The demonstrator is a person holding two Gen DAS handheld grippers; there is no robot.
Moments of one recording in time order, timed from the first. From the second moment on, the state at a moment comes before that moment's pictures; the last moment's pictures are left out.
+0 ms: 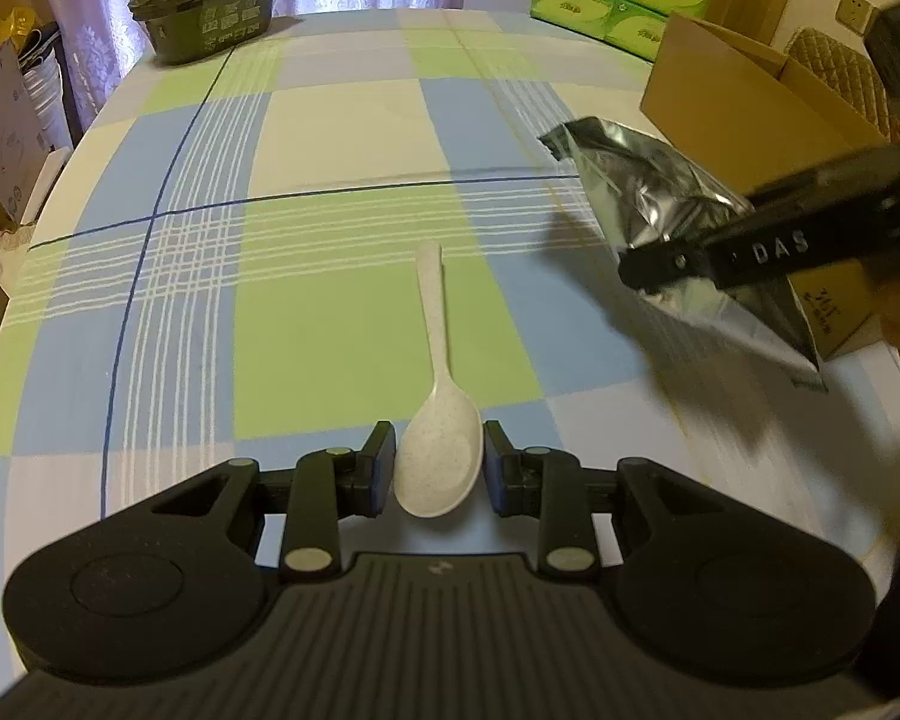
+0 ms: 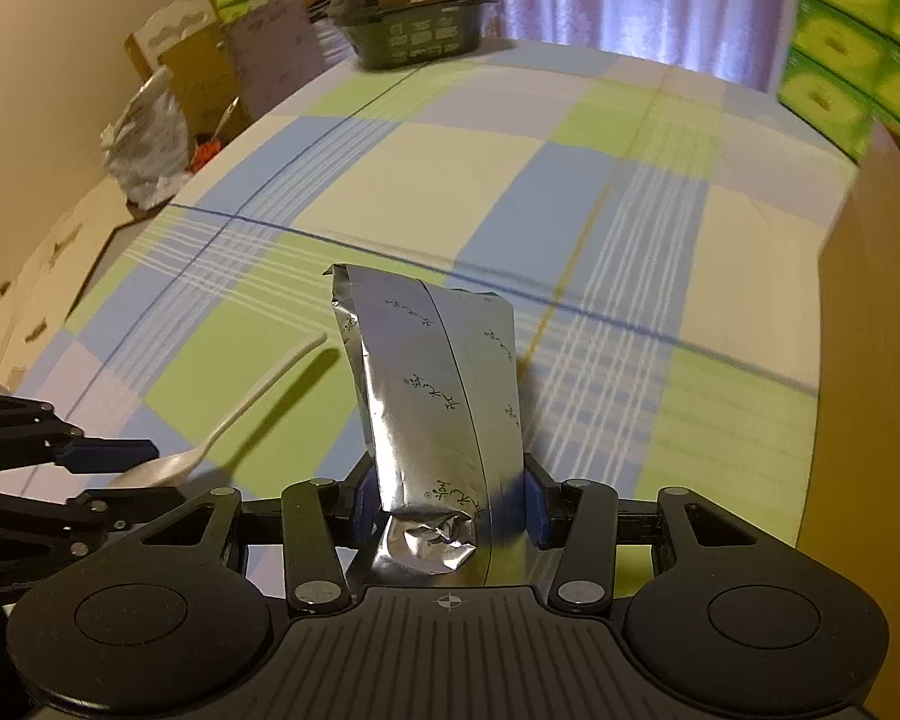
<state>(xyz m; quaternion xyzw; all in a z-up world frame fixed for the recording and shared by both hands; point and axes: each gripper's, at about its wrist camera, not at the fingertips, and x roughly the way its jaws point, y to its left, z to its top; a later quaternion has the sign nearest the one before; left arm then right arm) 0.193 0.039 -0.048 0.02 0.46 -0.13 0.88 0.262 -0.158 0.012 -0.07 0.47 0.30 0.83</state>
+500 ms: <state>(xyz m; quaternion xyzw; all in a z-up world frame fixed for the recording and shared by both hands) 0.160 0.033 -0.031 0.01 0.46 -0.12 0.88 0.212 -0.179 0.014 -0.03 0.46 0.28 0.84</state>
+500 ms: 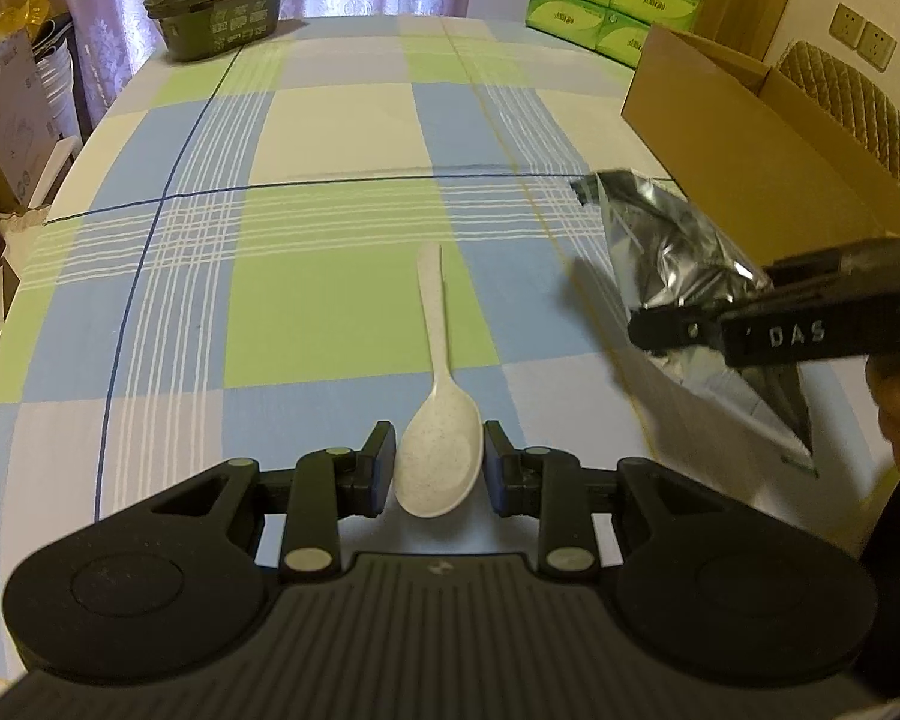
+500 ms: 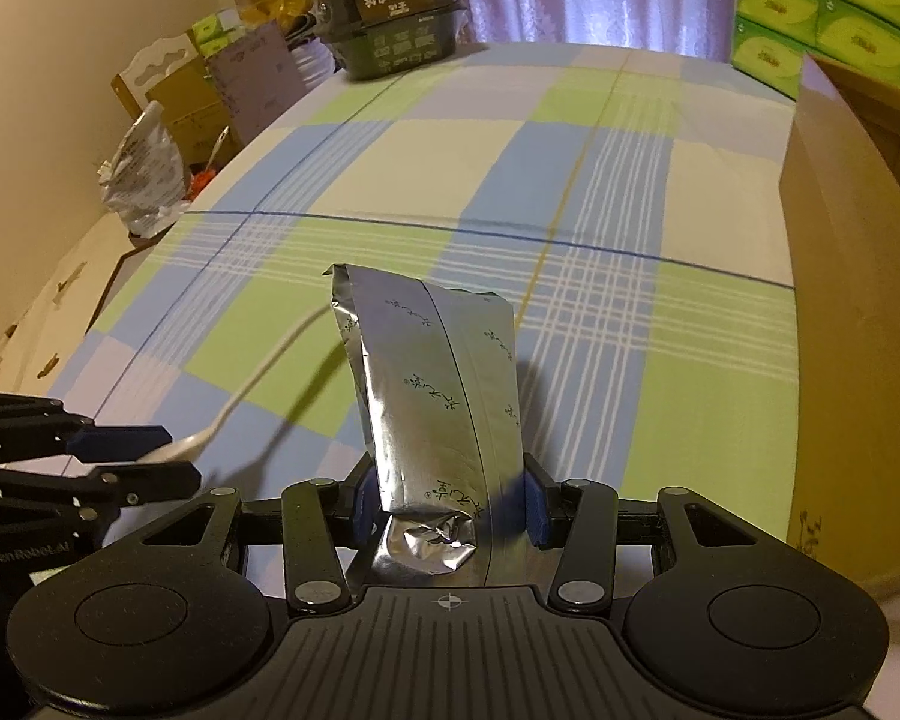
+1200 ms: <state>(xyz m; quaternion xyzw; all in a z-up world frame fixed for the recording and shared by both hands) 0.152 -0.003 0.010 0.01 0.43 -0.15 0.89 0.188 -0.213 0.060 -0.01 0.42 0.24 0.88</state>
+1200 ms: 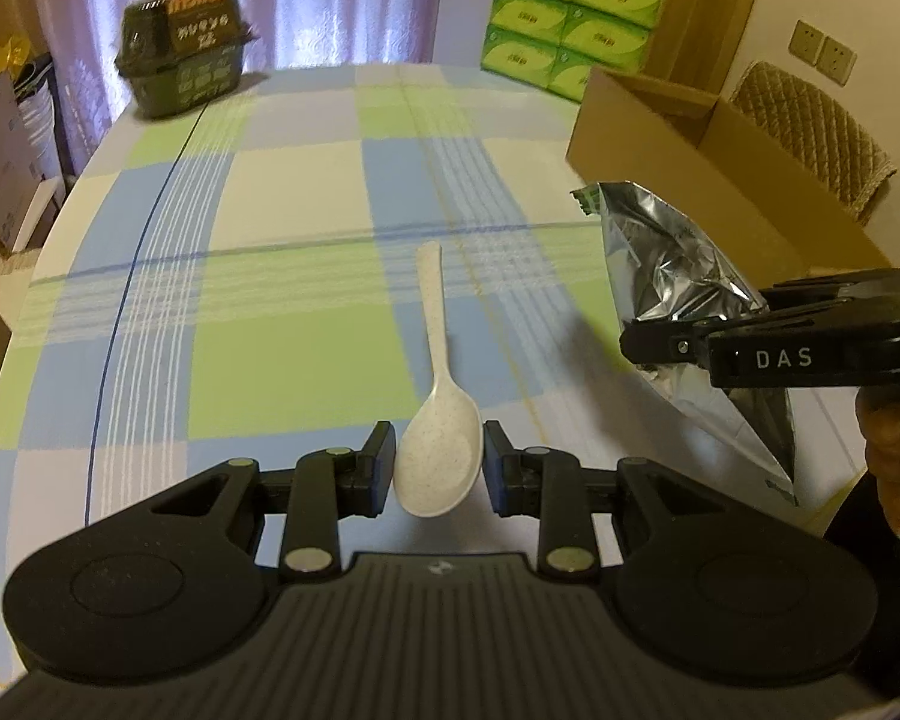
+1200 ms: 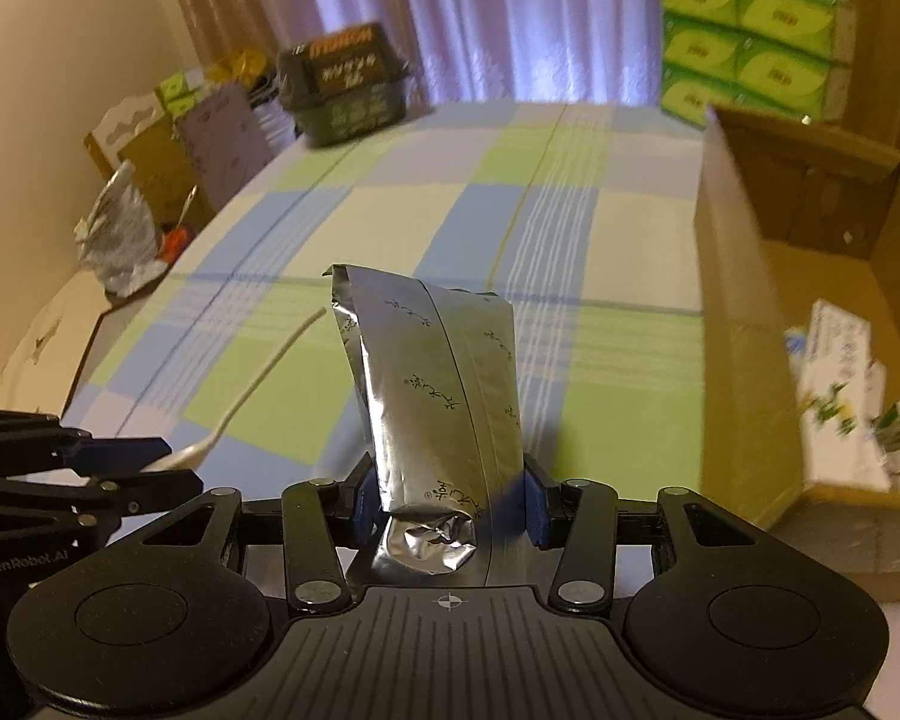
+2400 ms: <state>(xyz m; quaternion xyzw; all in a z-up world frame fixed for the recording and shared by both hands) 0.254 -0.262 0.057 0.05 0.37 -0.31 0.88 0.272 -0.432 0.135 0.02 0.37 0.08 0.92</state>
